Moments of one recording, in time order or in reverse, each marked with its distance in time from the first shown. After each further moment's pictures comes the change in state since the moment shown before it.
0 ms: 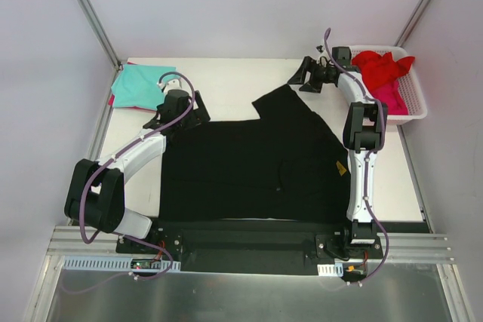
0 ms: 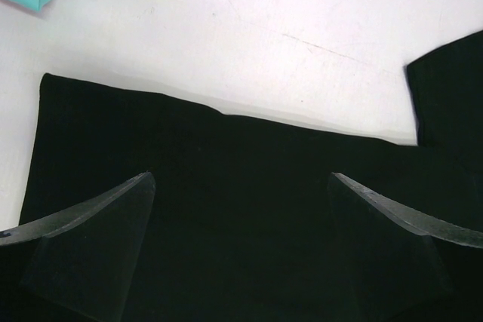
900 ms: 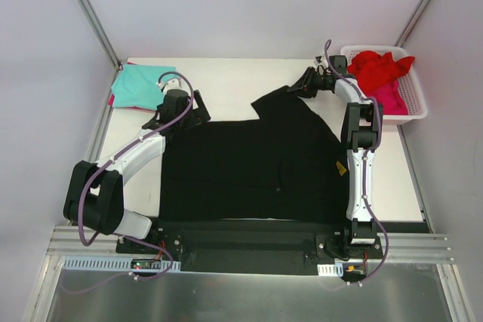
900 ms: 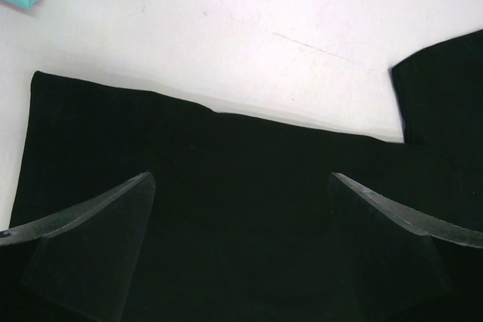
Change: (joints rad) left arm 0.000 -0.008 0.000 -0.003 0.018 -0.016; right arm -0.004 0.078 -0.024 0.075 -0.080 0.245
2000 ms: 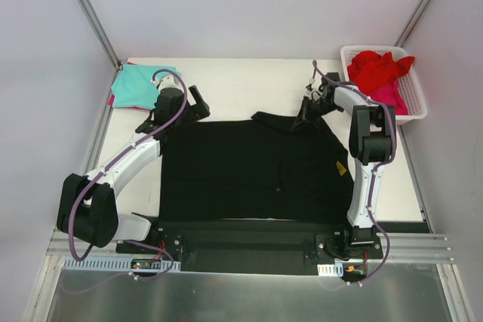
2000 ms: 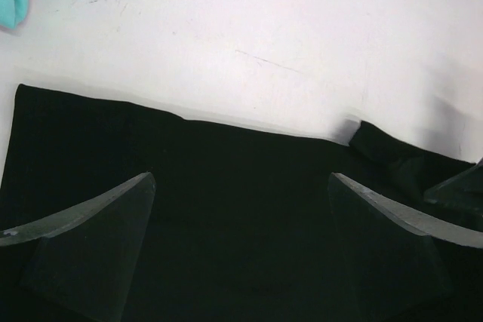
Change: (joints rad) left arm 0.000 -0.097 0.000 -0.001 0.037 -0.034; right arm 0.063 -0.397 -0.510 -0.350 0.149 -0.282
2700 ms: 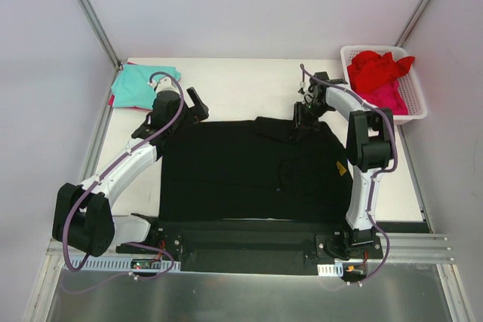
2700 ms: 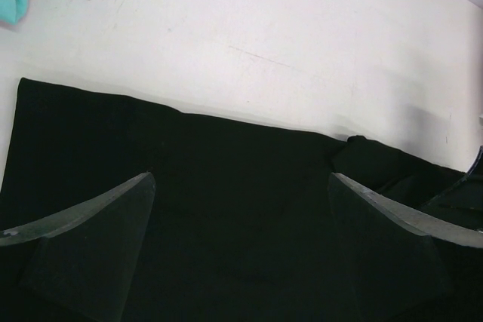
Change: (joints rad) left arm -0.002 -0.067 -0.034 -0.008 0.016 -0.002; right arm 0.109 -0.108 -0.089 -0.138 0.267 -0.060
